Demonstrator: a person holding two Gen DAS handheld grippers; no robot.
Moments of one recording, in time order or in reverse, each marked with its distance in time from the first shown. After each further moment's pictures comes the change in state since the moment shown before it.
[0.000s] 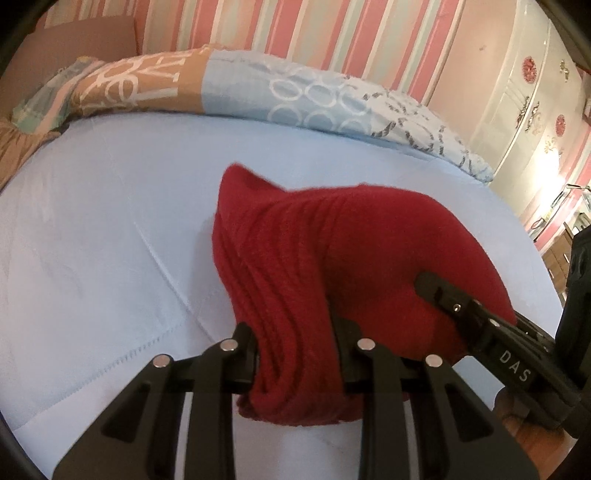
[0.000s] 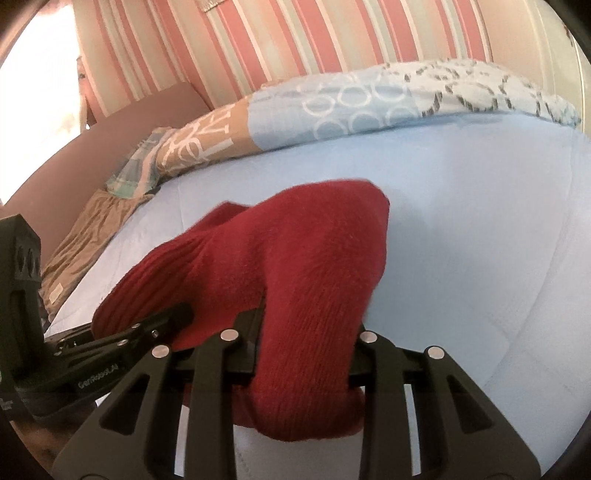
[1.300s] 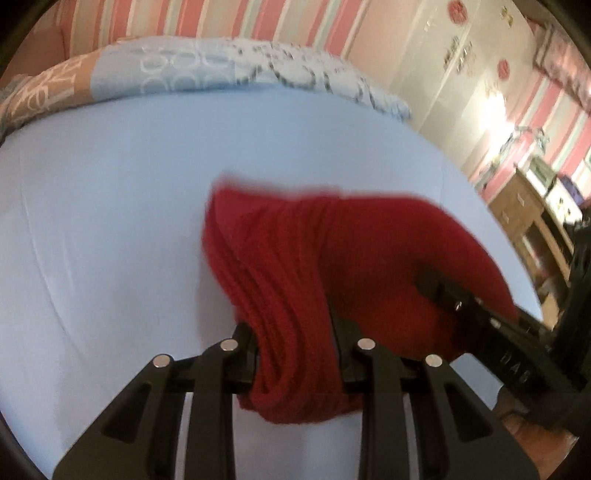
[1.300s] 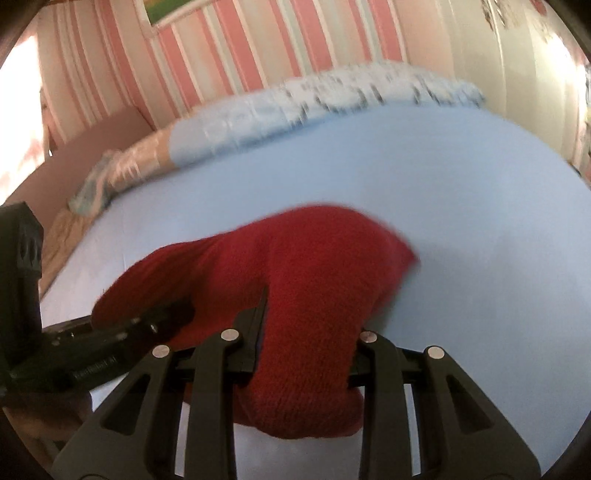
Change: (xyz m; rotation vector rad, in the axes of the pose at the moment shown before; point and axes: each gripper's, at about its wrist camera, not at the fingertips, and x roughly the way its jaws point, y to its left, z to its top) left arm -0.001 -0.251 -0.109 0.126 0.127 -0.158; right arm -0.202 -0.193 -0.100 0.107 0.023 -0.192
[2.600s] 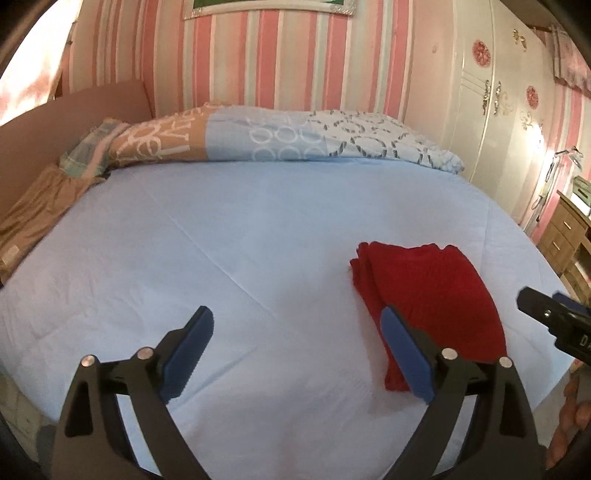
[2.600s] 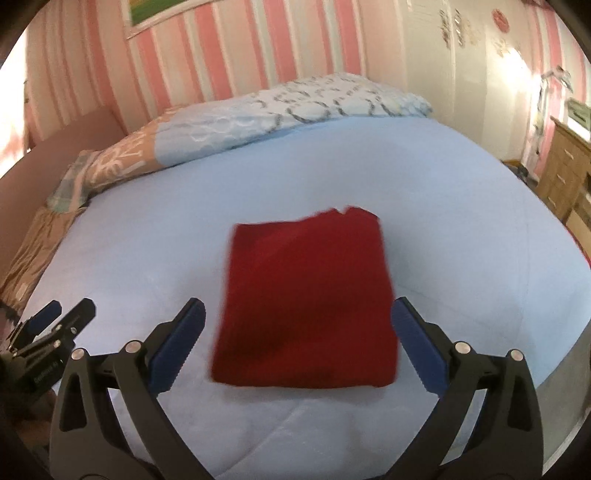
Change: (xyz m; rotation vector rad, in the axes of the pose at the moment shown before) left arm -0.206 0.061 -0.058 -0.001 -0.269 0.313; right arm -0.145 0.116 -0.030 -0.015 -0.058 -0.198
